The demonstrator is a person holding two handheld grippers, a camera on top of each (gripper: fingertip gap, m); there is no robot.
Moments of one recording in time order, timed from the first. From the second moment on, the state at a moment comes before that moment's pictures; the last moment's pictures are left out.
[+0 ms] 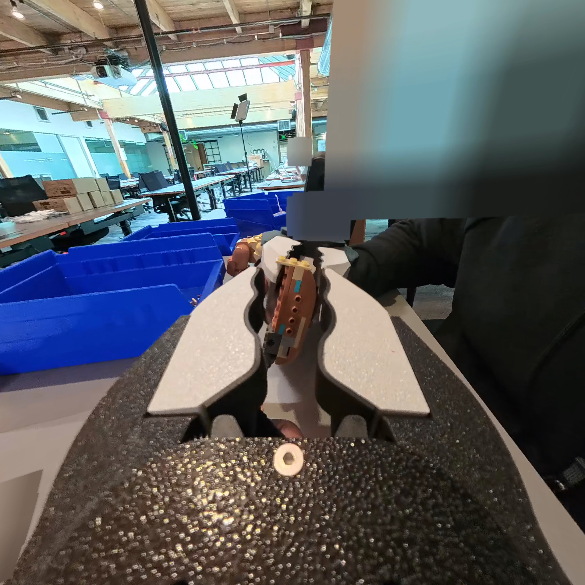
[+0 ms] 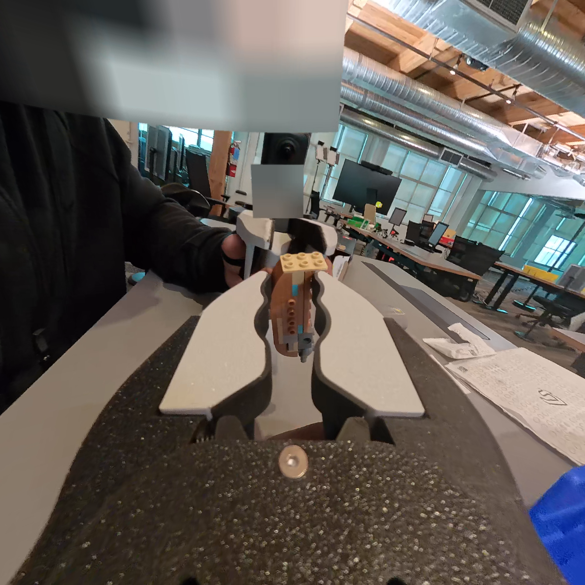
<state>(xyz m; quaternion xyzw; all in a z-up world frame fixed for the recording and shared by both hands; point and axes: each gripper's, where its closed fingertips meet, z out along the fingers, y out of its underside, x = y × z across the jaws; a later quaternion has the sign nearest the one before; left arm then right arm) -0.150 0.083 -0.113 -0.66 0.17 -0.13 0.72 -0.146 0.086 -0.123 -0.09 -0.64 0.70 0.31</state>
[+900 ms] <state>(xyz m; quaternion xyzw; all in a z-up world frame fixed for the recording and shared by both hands) -0.142 0.090 -0.130 -0.70 0.19 -0.08 0.68 -0.149 0.081 -0.132 -0.10 -0.66 0.68 0.29</state>
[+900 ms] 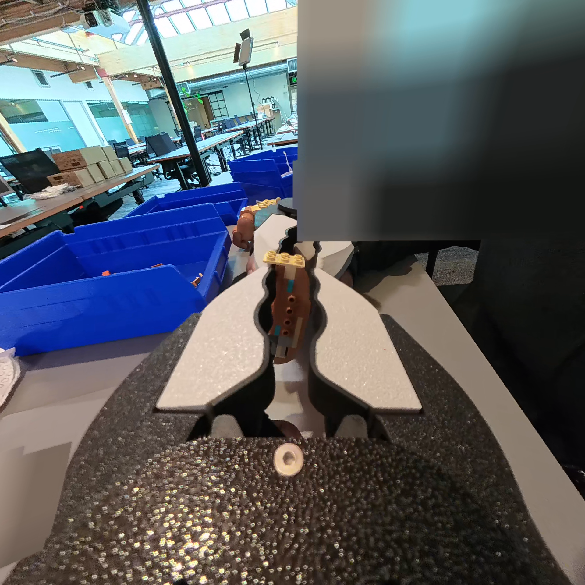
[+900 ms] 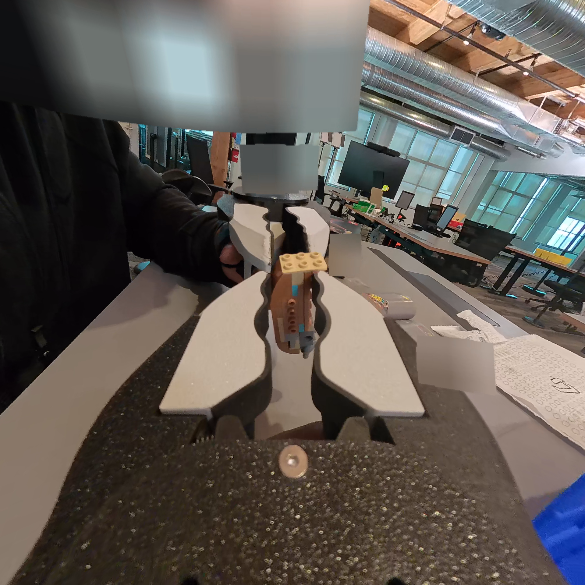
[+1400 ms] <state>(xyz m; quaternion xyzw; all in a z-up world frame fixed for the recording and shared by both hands) -0.144 0.090 -0.133 -0.70 0.19 -0.07 0.68 -0.152 0.081 -0.136 -0.11 -0.68 0.66 0.30</state>
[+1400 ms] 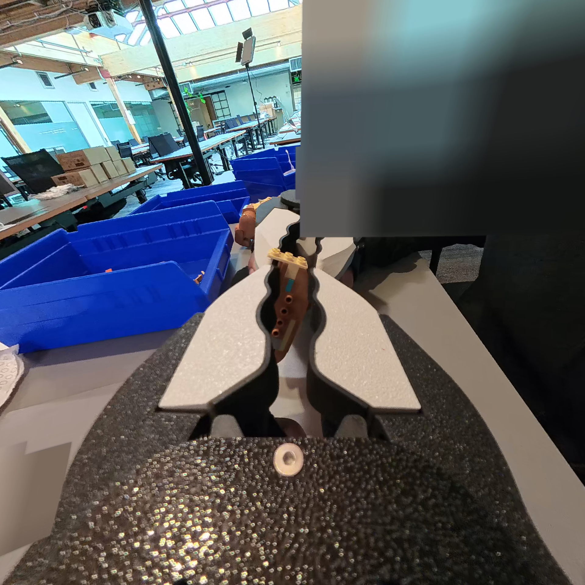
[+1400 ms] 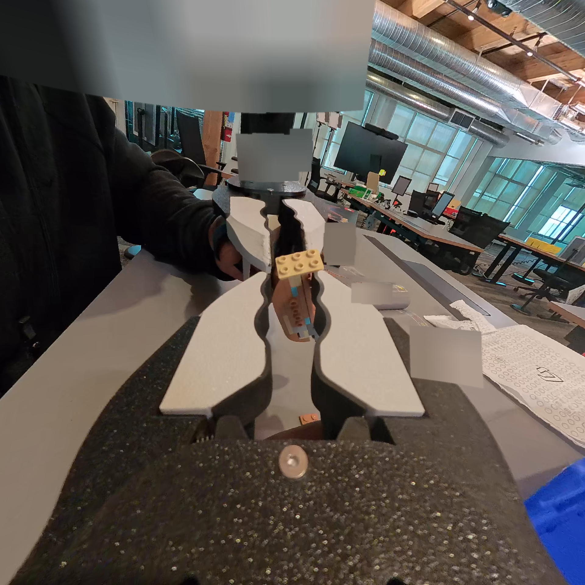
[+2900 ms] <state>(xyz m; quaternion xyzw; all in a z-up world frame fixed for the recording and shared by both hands) -0.145 0.095 -0.136 -0.55 -0.08 -0.63 0.54 -0.126 0.067 -0.114 0.05 -0.64 0.57 0.52</state>
